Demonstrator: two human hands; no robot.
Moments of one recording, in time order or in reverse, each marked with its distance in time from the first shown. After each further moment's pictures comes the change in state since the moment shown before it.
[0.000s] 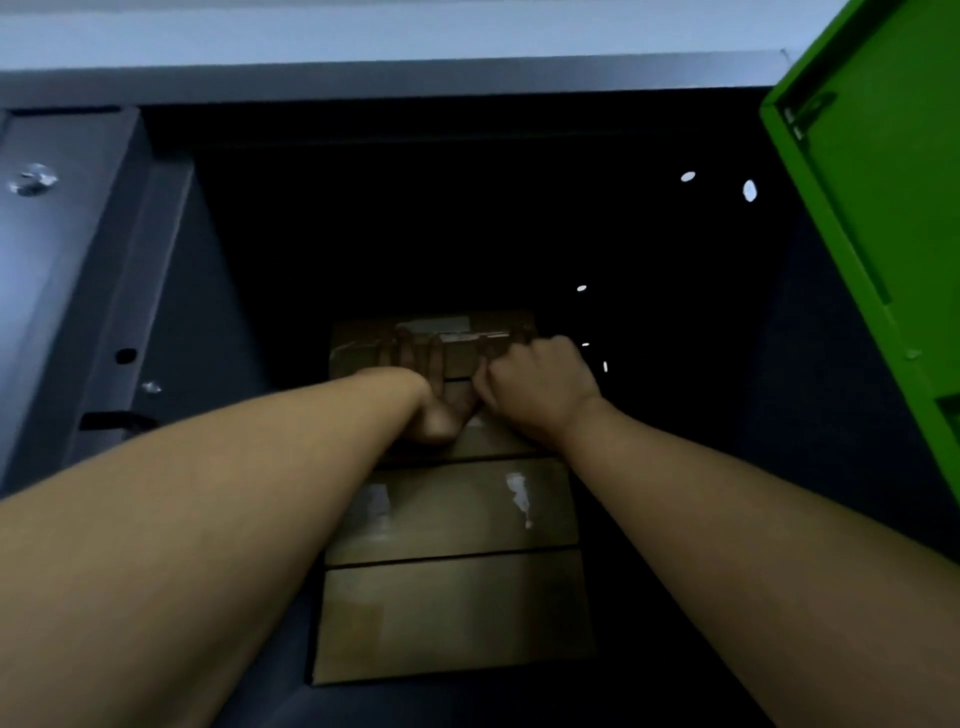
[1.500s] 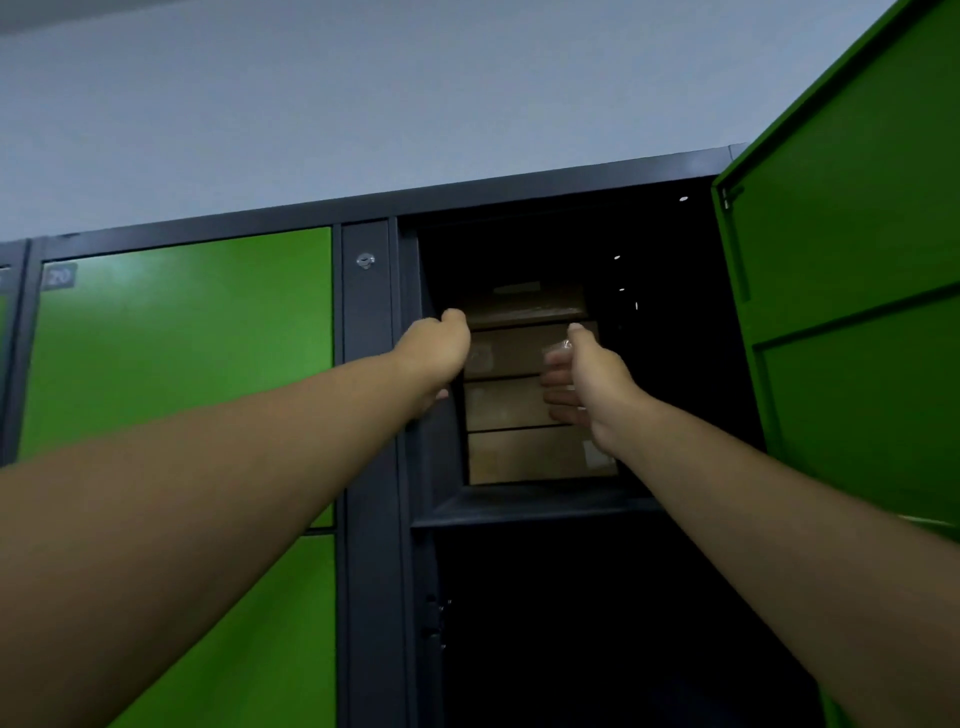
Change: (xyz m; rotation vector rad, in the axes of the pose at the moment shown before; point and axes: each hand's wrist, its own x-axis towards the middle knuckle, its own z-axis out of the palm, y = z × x) left_hand -0.233 -0.097 -0.102 -1.193 0.005 -0.230; right_hand -0.103 -0.066 -0.206 1.980 -0.246 1.202
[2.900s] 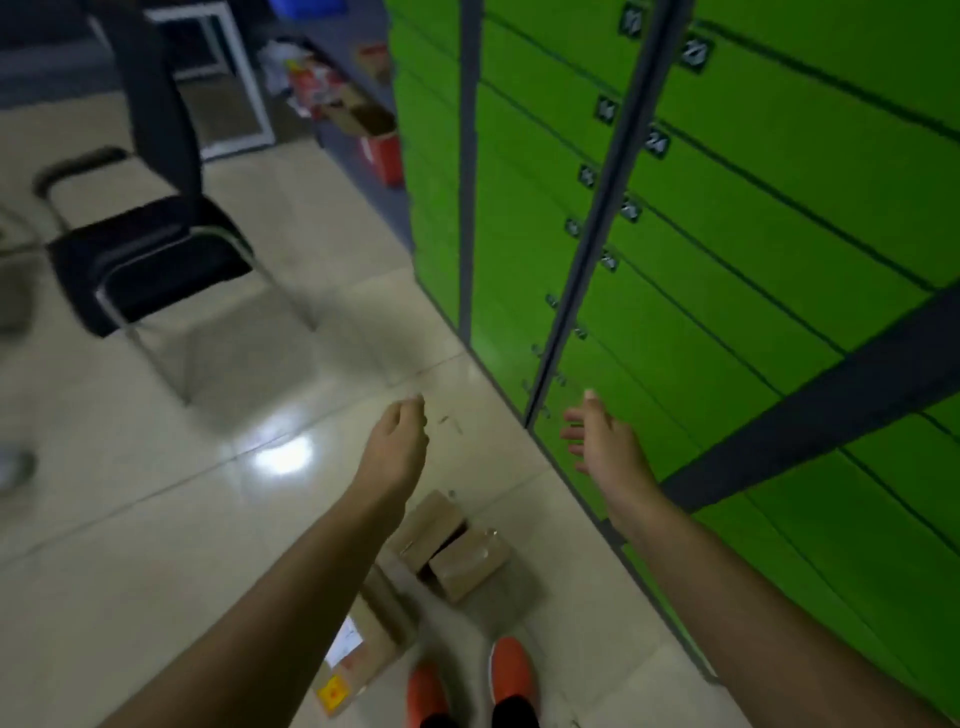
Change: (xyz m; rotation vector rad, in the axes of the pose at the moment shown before) left_hand -0.675 -0.423 -0.237 -0.053 0.713 -1.274; right_hand -0.621 0.402 0.151 -0.497 -0.965 0.919
